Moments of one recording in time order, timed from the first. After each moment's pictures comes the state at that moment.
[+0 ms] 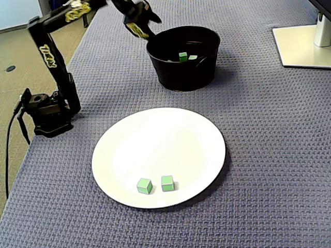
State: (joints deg) arm -16.1 102.8 81.7 70.8 -60.7
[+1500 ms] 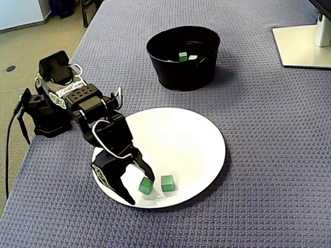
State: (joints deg) arm 50.0 40.1 41.7 63.0 -99.2
